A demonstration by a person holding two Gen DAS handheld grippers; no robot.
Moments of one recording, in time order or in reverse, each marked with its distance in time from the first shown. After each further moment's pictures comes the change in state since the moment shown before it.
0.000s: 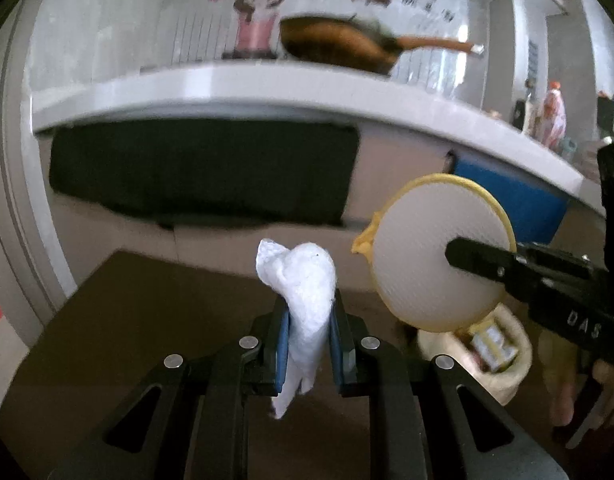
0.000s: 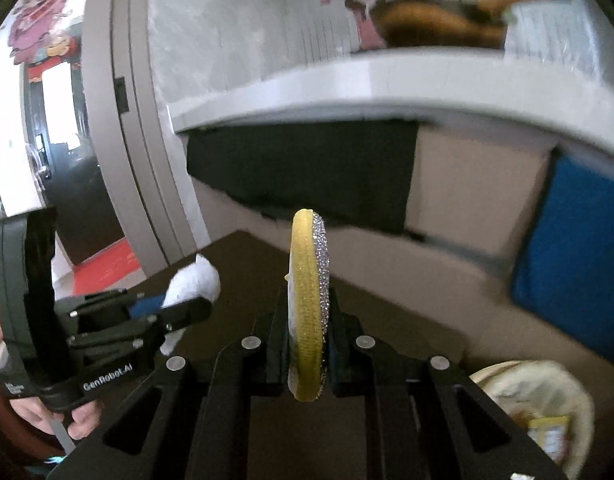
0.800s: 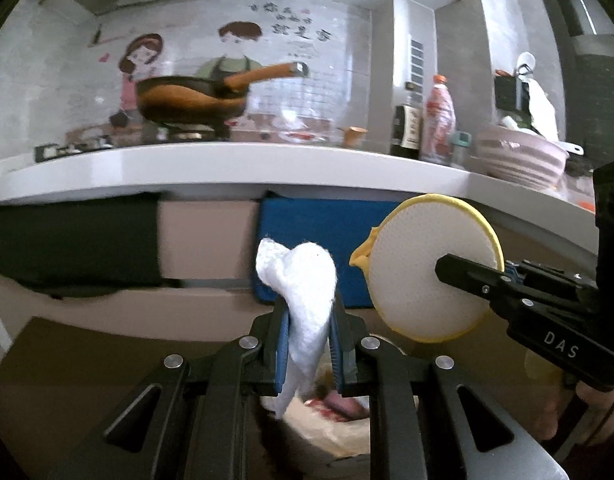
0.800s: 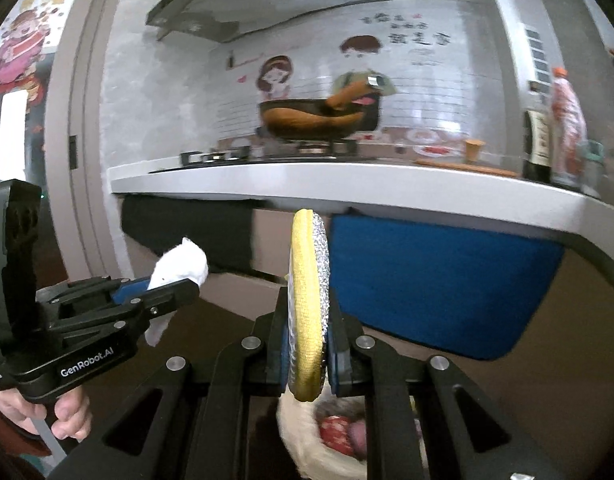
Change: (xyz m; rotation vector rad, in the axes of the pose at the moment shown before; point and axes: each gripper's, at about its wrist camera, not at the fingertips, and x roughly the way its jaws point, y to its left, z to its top) left arm -0.021 -0.197 0.021 0.150 -0.099 -0.256; right arm -0.179 -0.098 -0.033 0.066 -0.184 -0.297
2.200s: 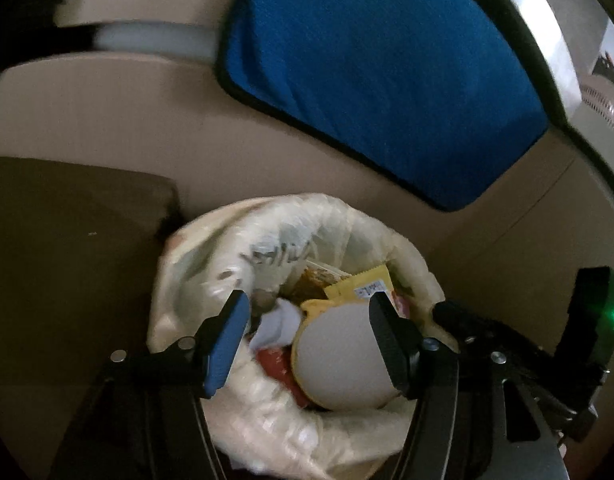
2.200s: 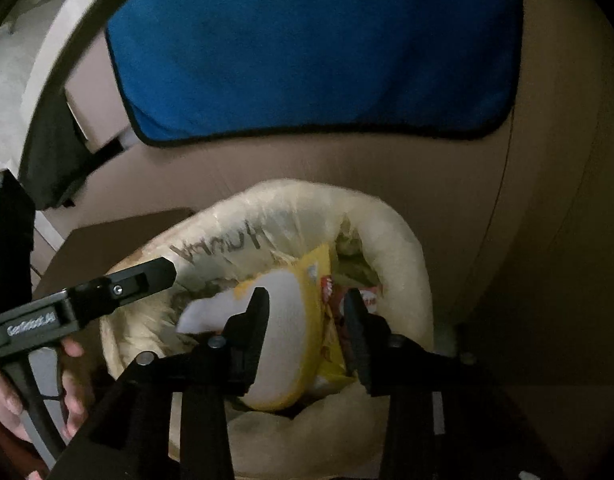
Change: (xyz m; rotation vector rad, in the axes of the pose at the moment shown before) left arm 0.211 0.039 -0.117 -0.334 0.463 -0.119; right arm 0.142 -0.129 -0.166 0.339 0.391 -0.100
